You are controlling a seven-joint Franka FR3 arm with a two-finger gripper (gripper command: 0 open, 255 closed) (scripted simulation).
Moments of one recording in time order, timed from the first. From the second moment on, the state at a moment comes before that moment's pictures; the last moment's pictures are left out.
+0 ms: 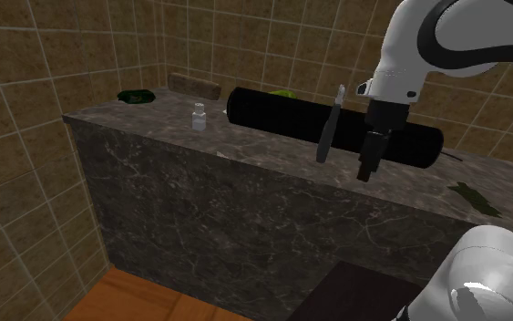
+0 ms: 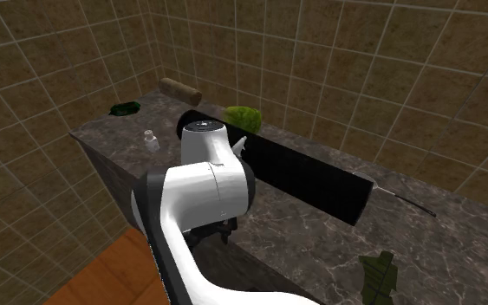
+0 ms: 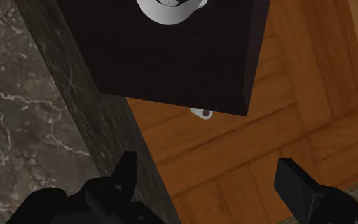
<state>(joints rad) 0.01 -0.83 -0.03 -2.42 0.11 1.44 -0.15</state>
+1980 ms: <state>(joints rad) -0.28 0.15 -0.23 -1.45 0.31 1.14 0.55</state>
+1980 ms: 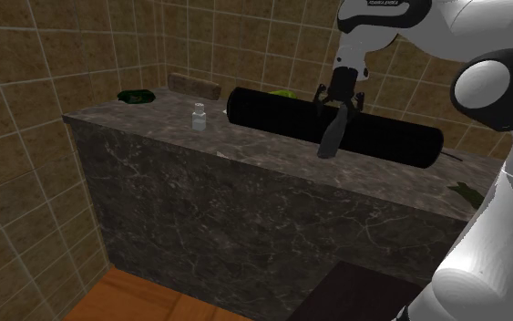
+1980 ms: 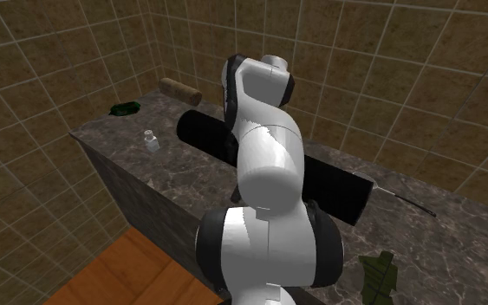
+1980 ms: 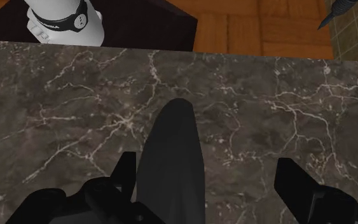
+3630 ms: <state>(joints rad) -0.29 0.21 -0.24 -1.26 0.34 1.00 0.59</state>
